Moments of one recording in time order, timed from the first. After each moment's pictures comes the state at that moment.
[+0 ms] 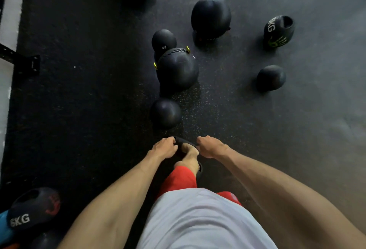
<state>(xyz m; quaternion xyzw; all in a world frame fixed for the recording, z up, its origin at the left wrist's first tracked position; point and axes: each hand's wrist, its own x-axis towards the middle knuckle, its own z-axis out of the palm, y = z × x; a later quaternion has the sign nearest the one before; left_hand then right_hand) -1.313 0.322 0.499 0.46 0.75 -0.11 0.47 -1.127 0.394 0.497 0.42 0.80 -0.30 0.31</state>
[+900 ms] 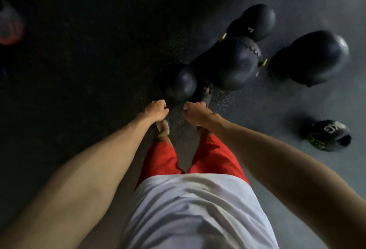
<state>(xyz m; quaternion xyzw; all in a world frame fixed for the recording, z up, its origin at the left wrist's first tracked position) -1.382 0.404 0.387 0.05 0.84 0.13 0.53 -1.328 0.573 0.410 0.06 0.85 -0.18 0.49</state>
